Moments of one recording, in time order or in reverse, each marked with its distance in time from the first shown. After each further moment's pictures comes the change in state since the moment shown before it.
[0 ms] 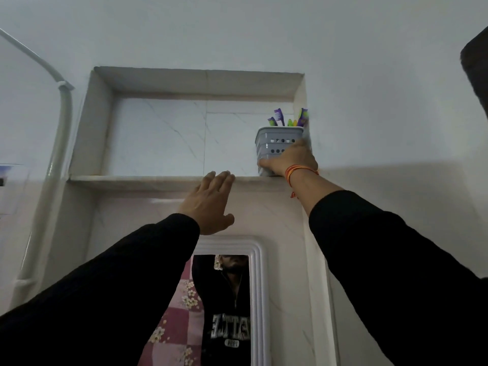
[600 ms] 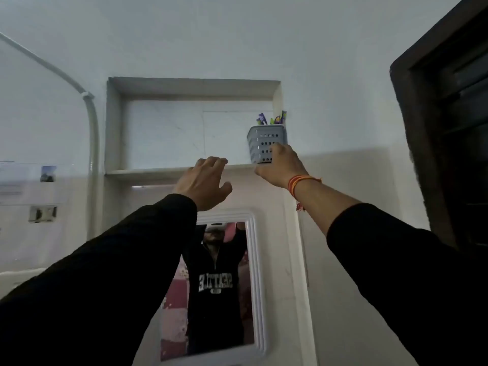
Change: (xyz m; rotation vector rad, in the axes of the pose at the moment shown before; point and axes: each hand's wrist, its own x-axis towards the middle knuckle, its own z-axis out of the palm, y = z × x) left_hand -0.118 0.002 -0.143 -0.178 0.094 0.051; right_hand -0.174 -0.034 -0.103 -0.148 -0.150 -0.213
